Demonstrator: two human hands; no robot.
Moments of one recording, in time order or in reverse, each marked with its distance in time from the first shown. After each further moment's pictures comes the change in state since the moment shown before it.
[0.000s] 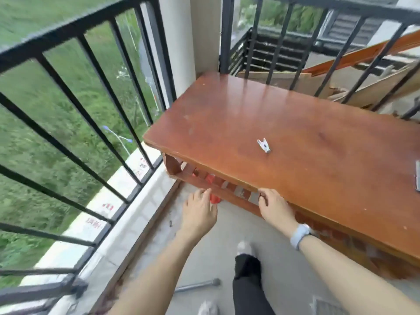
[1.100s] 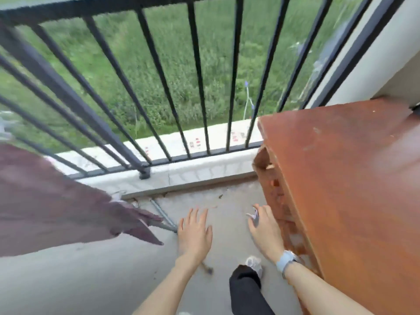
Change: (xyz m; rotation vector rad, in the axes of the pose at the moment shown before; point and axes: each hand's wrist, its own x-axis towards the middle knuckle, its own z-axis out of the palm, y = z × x) left_hand -0.062 -0.020 0.069 -0.074 0.264 -0.919; right_hand 0.085 -0.074 0.089 -0.105 -0.501 -0.704
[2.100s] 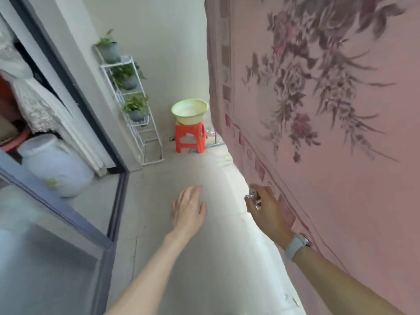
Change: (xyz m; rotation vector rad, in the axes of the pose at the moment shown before) left_hand -0.509 -0.797 -0.261 -0.148 0.867 -1.326; right_hand -0.368 -0.822 0.594 0.267 -0.870 -1.356
